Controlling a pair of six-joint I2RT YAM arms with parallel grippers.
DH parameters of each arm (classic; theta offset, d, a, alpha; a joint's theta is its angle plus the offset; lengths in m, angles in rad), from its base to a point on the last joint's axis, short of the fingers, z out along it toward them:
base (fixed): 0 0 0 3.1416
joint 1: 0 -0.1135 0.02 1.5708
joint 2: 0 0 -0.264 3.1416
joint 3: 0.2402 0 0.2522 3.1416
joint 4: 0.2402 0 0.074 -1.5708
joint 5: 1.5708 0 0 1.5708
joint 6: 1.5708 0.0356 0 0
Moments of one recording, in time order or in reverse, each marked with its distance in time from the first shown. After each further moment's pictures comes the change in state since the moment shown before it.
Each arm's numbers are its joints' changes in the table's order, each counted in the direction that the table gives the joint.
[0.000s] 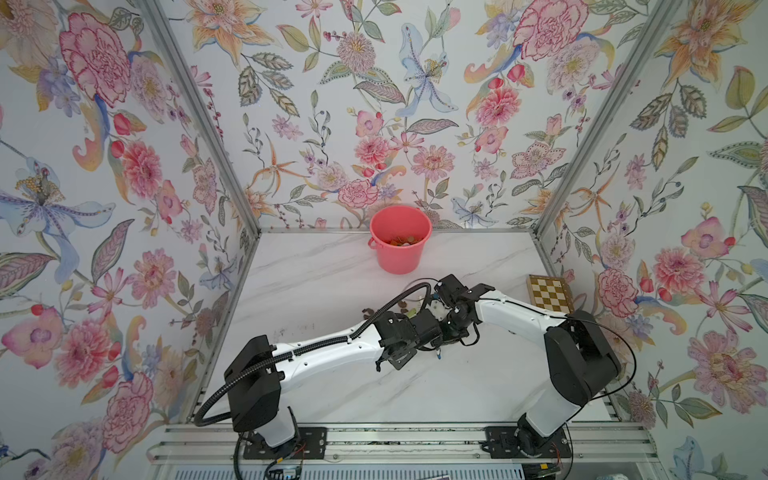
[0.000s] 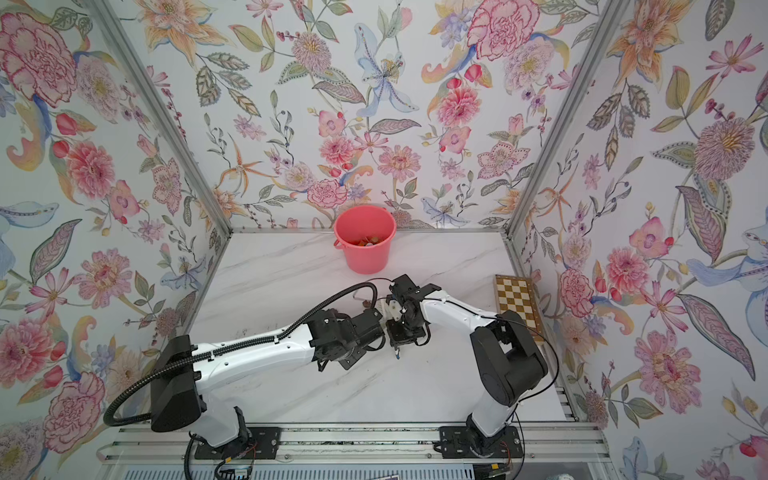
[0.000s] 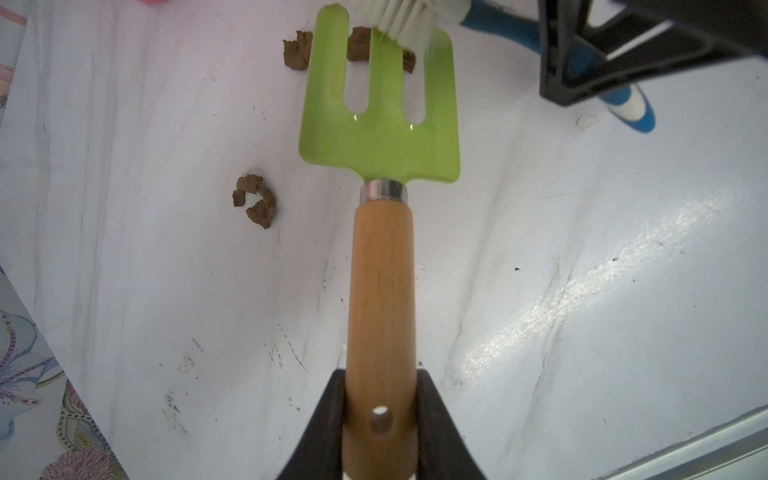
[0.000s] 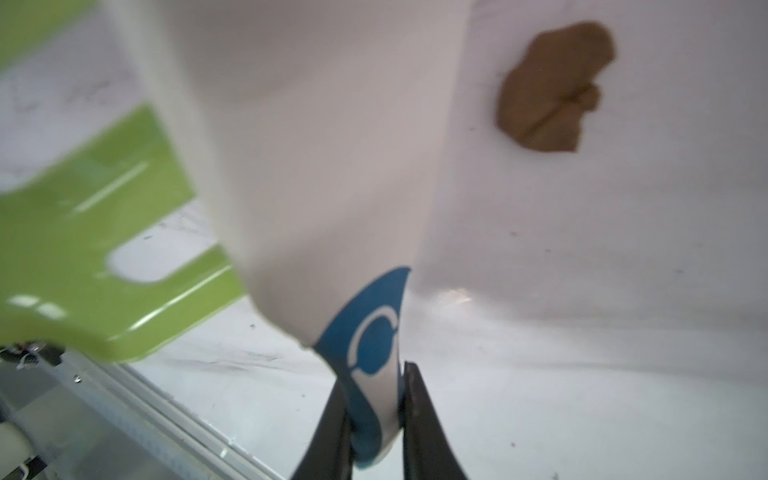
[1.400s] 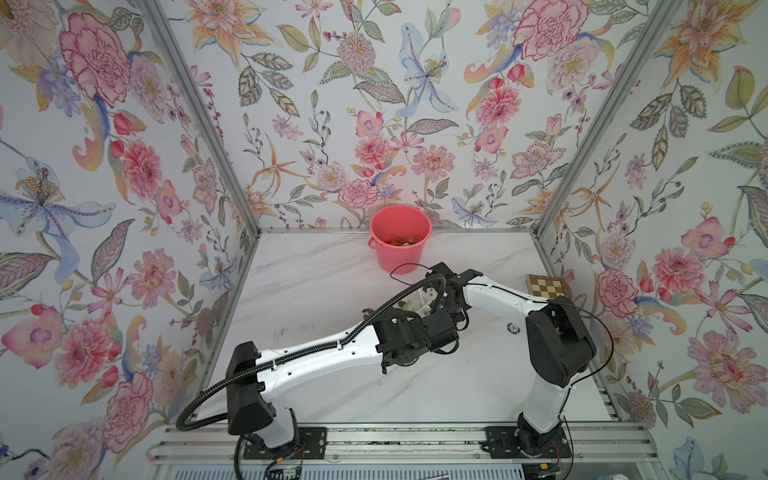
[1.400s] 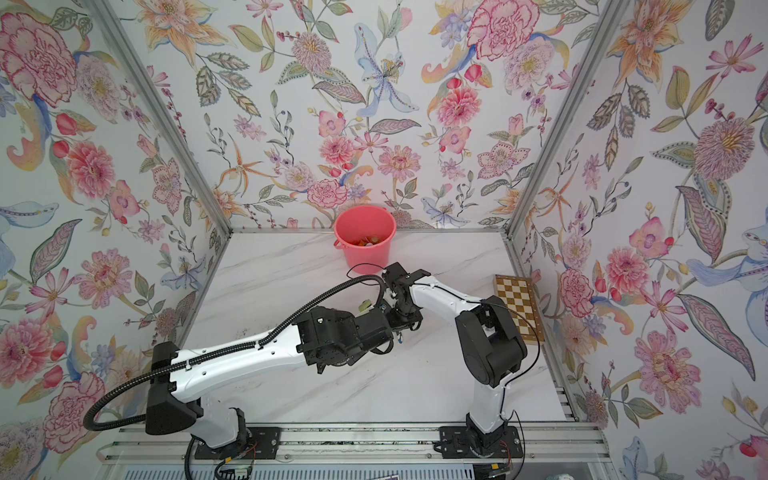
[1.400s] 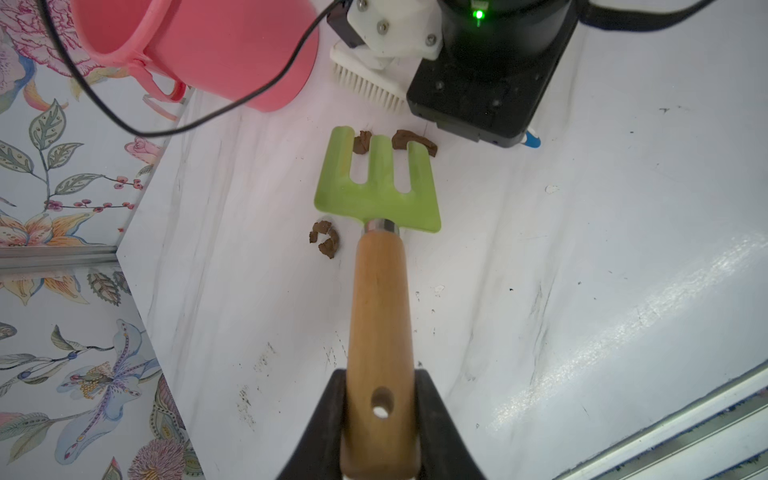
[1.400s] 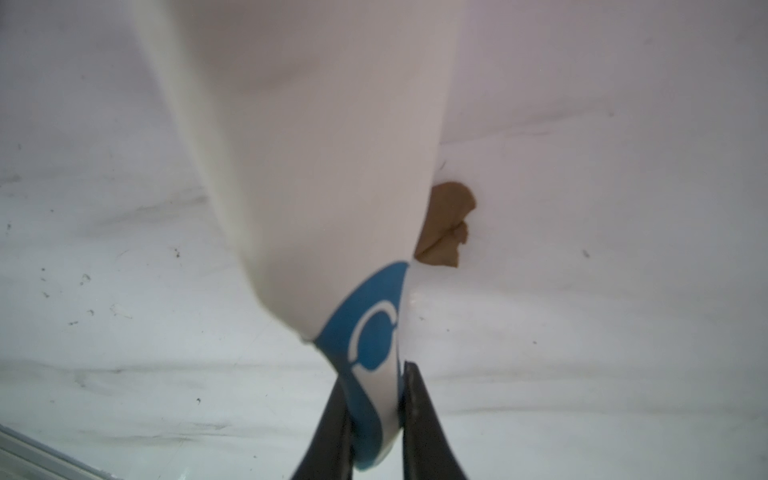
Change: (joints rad) left arm 0.111 -0.005 0.248 0.183 -0.164 -0.042; right arm 0.007 0.129 0.217 0.076 0.138 -0.037
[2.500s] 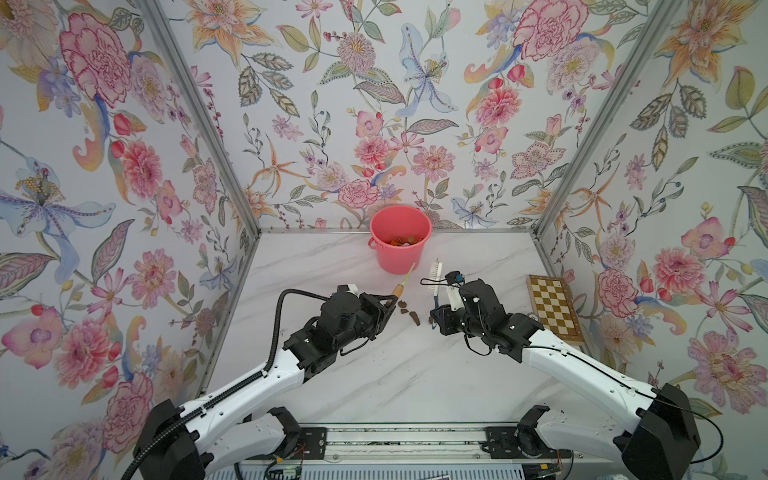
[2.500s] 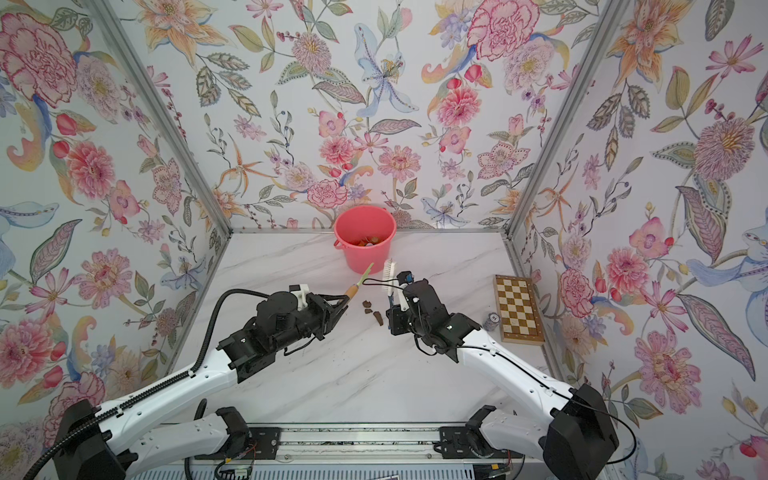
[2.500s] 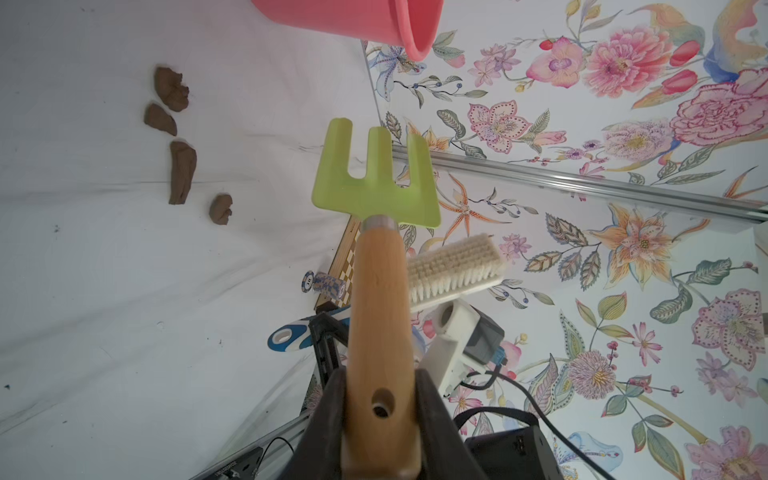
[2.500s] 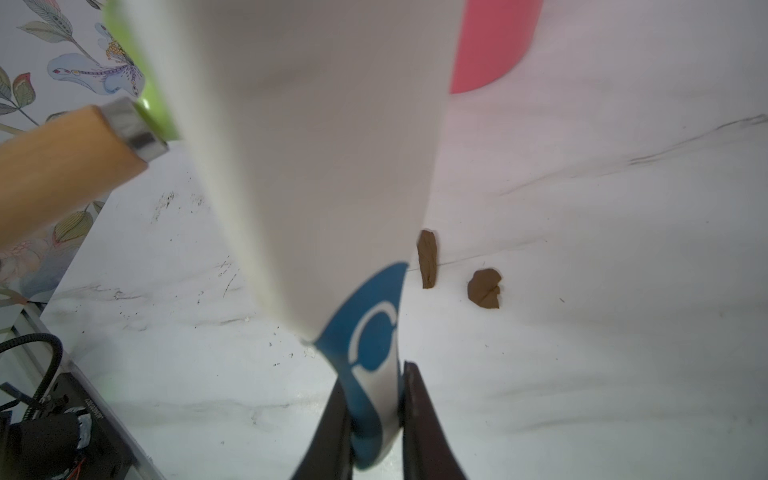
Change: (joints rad) left arm -0.450 -0.529 -0.797 -1.242 0.614 -1.423; right arm -0.161 -0.662 -0.453 -0.525 0.126 0.229
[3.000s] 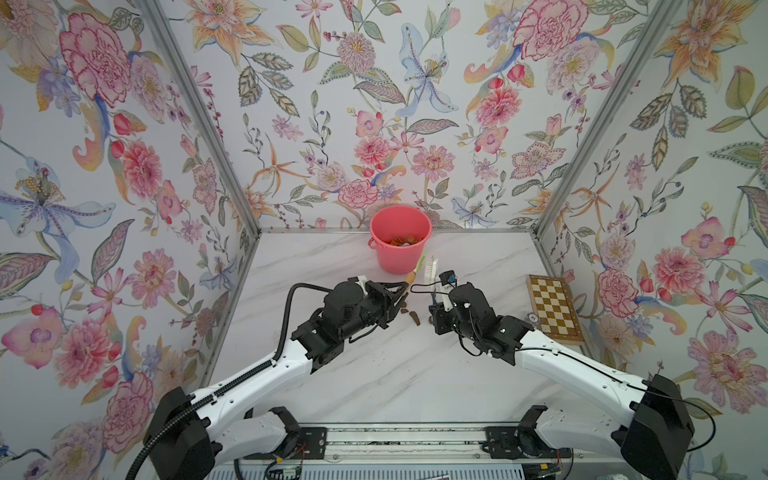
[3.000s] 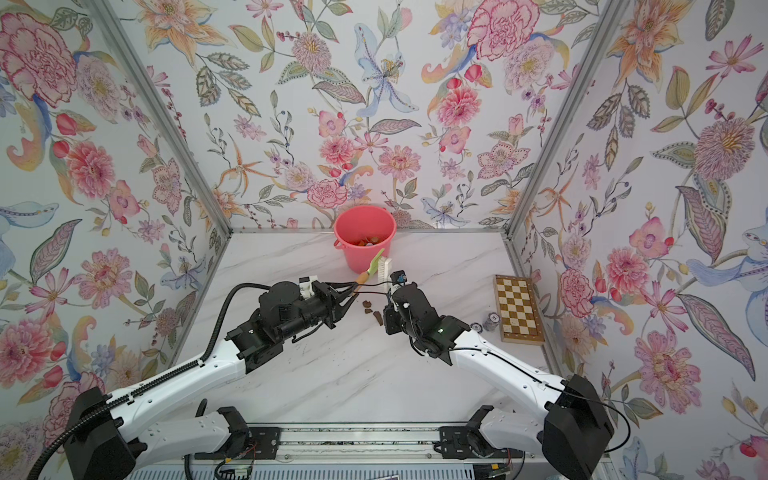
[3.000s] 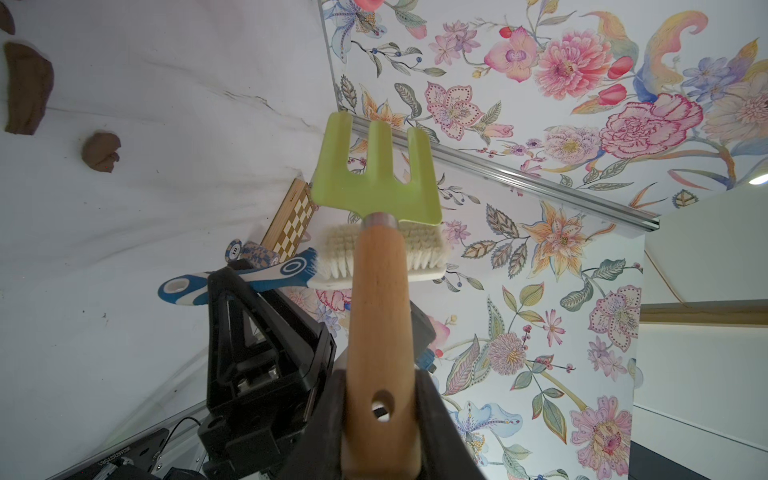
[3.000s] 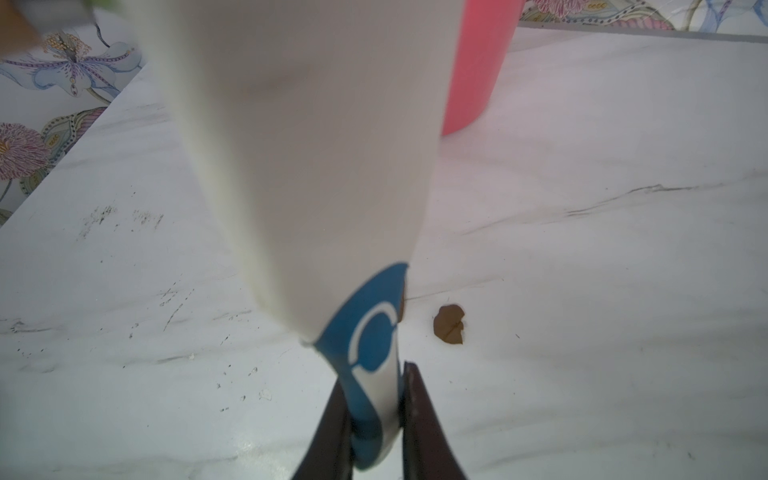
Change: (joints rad) left arm 0.009 0.078 0.075 -0.114 0.057 -0.134; right arm -0.068 0.057 0.001 -0.080 0.184 -0.075
